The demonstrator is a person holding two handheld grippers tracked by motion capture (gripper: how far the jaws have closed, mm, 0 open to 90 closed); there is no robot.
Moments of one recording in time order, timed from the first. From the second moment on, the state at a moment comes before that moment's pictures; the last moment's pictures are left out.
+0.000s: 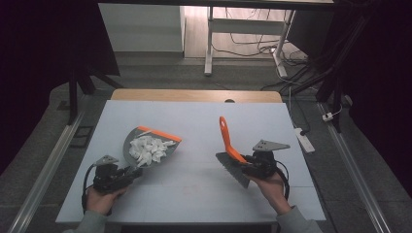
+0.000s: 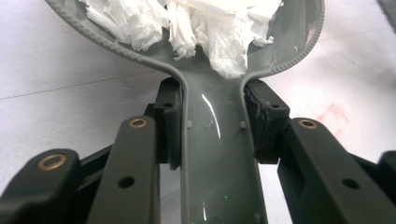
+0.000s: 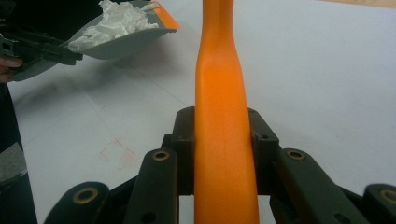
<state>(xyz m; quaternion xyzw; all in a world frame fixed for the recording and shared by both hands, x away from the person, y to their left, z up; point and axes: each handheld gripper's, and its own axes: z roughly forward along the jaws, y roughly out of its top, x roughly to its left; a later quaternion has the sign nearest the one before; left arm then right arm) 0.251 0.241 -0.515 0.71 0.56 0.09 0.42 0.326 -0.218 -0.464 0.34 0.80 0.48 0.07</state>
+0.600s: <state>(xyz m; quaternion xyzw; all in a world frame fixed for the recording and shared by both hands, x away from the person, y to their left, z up) 0.265 0.220 -0.529 0.66 0.63 0.11 0.40 0.328 -0.228 -0.478 0.38 0.80 0.47 0.04</state>
